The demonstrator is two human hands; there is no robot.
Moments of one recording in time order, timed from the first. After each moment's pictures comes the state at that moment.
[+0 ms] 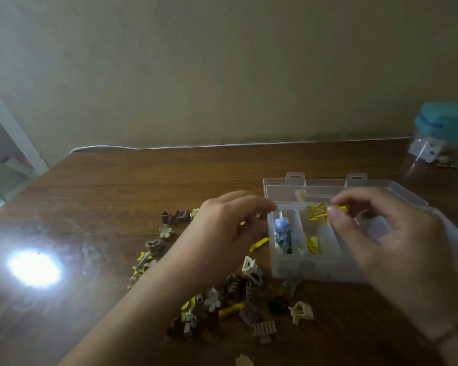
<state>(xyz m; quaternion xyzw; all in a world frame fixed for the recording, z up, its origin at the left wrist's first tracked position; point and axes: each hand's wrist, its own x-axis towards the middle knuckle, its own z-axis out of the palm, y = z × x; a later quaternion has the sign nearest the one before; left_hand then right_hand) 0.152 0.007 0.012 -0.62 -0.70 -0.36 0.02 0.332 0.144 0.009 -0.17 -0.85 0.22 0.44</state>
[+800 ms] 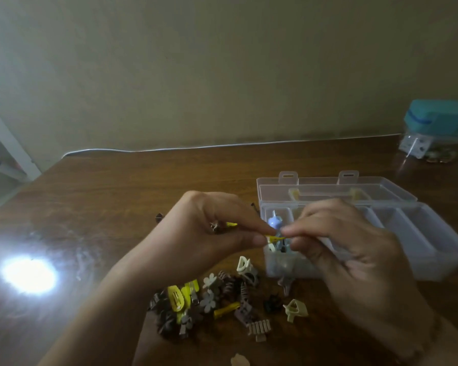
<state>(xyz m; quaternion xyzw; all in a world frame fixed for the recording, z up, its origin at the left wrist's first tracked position) 0.149 -0.011 0.044 -0.63 -0.64 -0.41 -0.13 0.322 0.123 0.002 -0.03 -0.87 0.23 0.44</state>
